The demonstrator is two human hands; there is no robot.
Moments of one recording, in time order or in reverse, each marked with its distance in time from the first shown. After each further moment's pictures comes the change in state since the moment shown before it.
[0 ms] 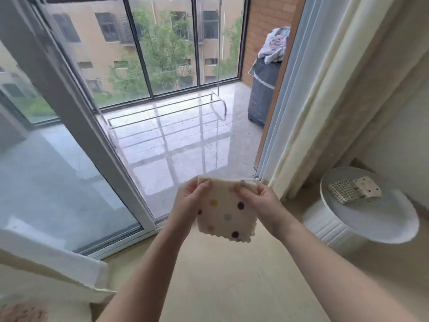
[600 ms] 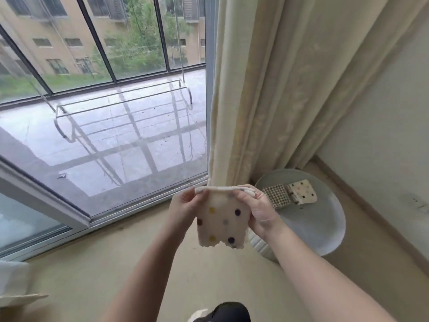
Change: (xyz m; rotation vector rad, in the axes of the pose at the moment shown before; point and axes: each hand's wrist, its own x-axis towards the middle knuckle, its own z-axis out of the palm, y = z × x) left_hand 0.096 -0.057 0.409 0.026 0.005 -0.145; right_hand 0.033 -0.017 -0.421 0.366 0.069 0.155
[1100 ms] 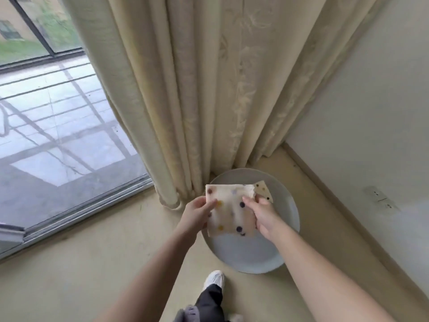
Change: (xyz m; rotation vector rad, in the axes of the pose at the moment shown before) left_hand 0.195 -0.073 0.267 0.037 -0.070 -0.430; right_hand 0.147 -0.088 -0.284 -0.223 0.350 0.271
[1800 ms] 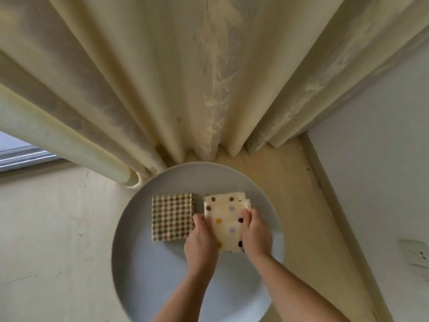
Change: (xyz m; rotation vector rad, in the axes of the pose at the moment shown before) left_hand 0.275 -0.162 0.252 0.485 0.553 -0.120; right_hand 0.337 0.099 -0.183 -1.010 0.176 -0.263
